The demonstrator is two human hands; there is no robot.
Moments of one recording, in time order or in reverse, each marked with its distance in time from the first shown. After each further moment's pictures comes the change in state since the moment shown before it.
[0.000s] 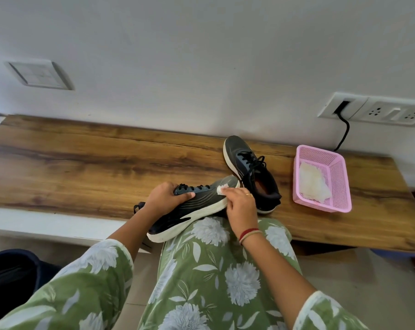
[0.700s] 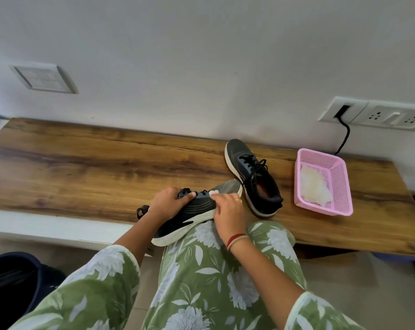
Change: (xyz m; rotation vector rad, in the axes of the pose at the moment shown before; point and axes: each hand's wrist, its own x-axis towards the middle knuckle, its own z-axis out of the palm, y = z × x) left_hand -0.001 -0.002 0.005 0.110 0.041 0.050; right_hand -0.009 -0.032 0.012 -0.020 -0.113 0.030
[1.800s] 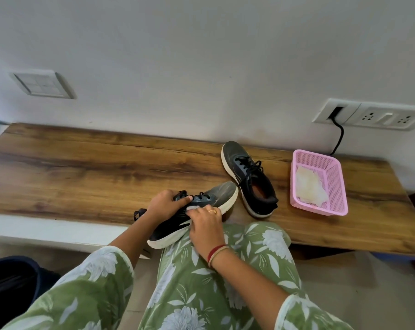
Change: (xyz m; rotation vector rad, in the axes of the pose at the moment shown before) left_hand -0.007 0.014 -0.006 -0.044 -0.034 -0.066; right_hand -0.020 -0.031 0.014 -0.122 -0.153 -0.137
